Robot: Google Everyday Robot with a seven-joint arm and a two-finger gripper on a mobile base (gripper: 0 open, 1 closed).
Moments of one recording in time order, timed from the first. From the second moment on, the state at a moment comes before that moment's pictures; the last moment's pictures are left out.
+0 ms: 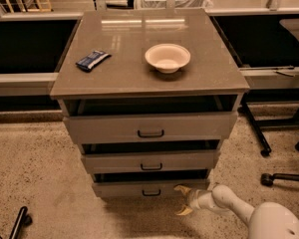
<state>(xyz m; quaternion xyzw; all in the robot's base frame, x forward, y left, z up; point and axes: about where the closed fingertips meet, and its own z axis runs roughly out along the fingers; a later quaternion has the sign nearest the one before) 0.574 -0.152 0.145 -0.65 0.62 0.15 0.40</state>
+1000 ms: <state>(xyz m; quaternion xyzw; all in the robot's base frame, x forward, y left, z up) 0.530 -0.175 0.163 -0.68 0.59 0.16 0.41</state>
